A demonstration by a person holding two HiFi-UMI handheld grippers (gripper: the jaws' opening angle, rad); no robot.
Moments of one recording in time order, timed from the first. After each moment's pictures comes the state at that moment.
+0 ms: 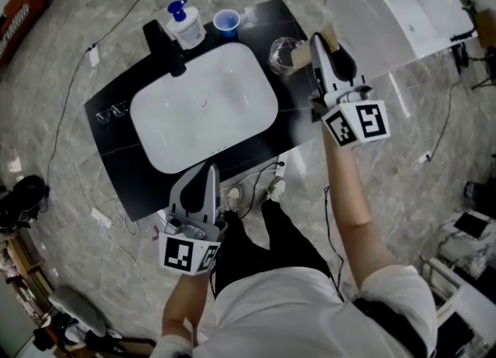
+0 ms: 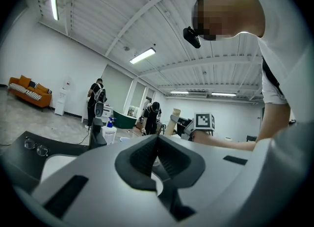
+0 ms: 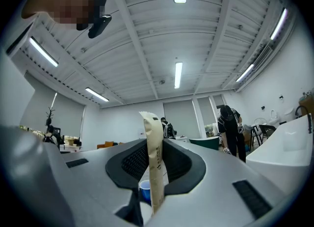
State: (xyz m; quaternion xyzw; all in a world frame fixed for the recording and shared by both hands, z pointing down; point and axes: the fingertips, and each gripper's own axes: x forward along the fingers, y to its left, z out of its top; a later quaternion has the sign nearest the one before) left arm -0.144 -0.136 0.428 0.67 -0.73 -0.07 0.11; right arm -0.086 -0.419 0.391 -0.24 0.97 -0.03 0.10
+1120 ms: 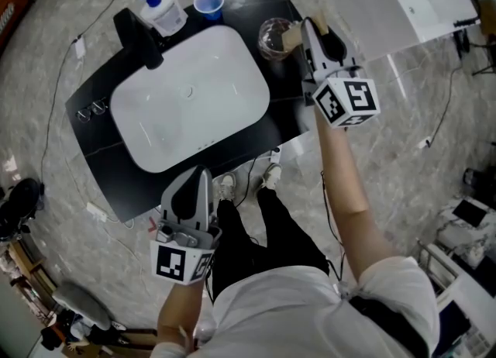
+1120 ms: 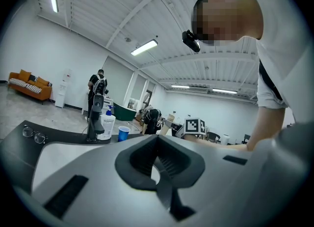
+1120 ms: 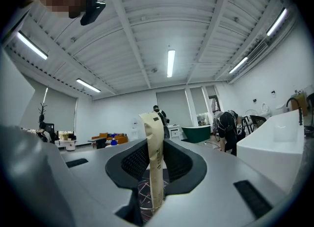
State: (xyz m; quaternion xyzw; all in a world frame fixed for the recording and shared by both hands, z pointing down) left arm -0.131 -0.144 0.459 0.67 -0.72 -0.05 0.15; right arm -0.085 -0.464 0.480 -0.28 0.96 -0.06 0.04
